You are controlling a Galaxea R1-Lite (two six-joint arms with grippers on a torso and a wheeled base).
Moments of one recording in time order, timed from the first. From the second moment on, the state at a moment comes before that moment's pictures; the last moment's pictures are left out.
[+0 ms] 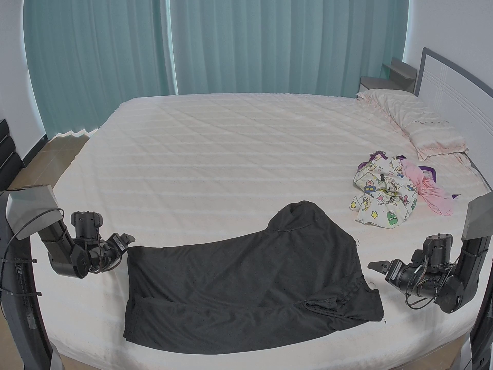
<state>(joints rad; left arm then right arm) 0.12 2.34 -0.78 -0.86 -0.07 -0.67 0.06 2.17 -0.20 -1.30 0.18 0.66</state>
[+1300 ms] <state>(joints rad) 0.10 2.14 -0.35 -0.95 -0.34 -0.74 0.29 2.25 -0.64 -1.00 -0.03 0.99</state>
